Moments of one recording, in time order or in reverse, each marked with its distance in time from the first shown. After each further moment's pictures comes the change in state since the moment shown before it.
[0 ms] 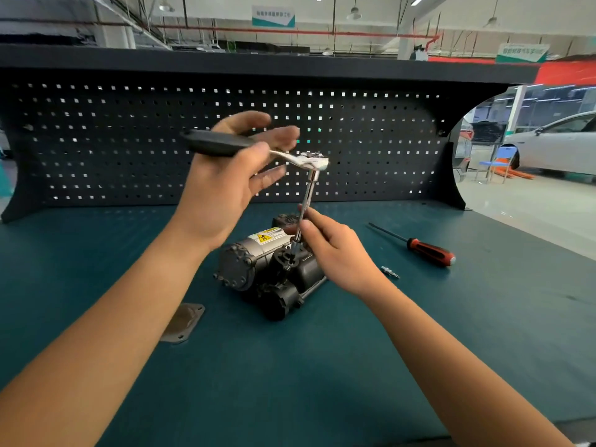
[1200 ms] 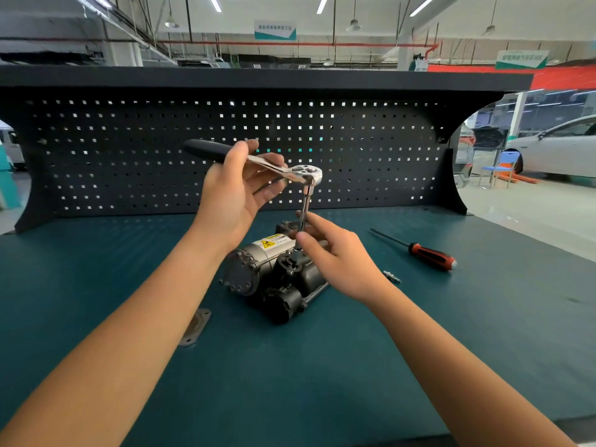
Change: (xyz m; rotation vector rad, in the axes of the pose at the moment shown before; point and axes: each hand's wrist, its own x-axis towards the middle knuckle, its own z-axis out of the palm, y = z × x) left_hand 0.012 -0.016 -0.004 -0.195 0.271 -0.159; right_hand -0.007 -0.007 -0.003 -0.016 0.001 -0.116
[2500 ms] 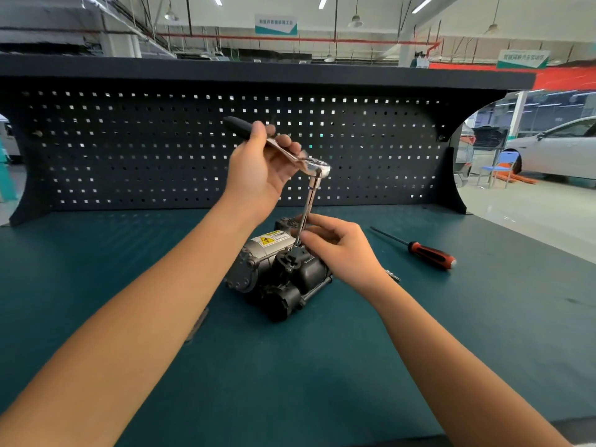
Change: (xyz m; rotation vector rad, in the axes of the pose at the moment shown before) left_hand 0.031 -0.011 0.024 -0.303 0.075 -0.116; right_hand 0.006 0.010 0.001 0.264 0.056 0.235
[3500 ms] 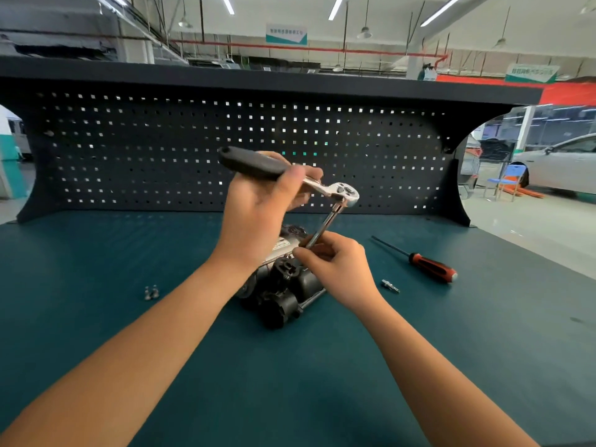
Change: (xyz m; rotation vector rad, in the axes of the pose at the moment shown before) left_hand -0.066 -0.003 -0.002 0.577 -0.252 0.409; right_hand -0.003 0.008 0.004 -0.159 0.084 -0.088
